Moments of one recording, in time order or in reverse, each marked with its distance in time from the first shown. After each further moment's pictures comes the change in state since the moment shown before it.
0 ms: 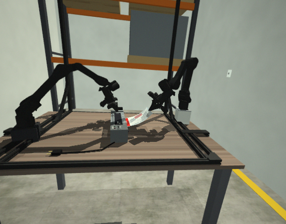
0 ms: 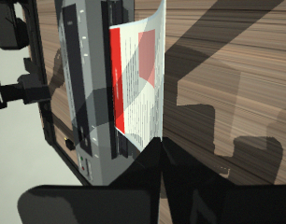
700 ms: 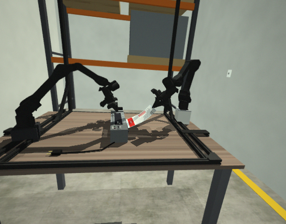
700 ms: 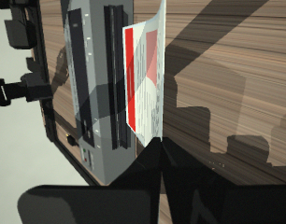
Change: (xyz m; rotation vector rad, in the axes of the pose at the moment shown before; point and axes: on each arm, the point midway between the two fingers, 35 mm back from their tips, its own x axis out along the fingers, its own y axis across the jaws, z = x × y) left arm -0.031 -0.002 0.000 -0.002 -0.001 -0.006; right arm 0.000 0.000 0.000 0.000 0.000 0.000
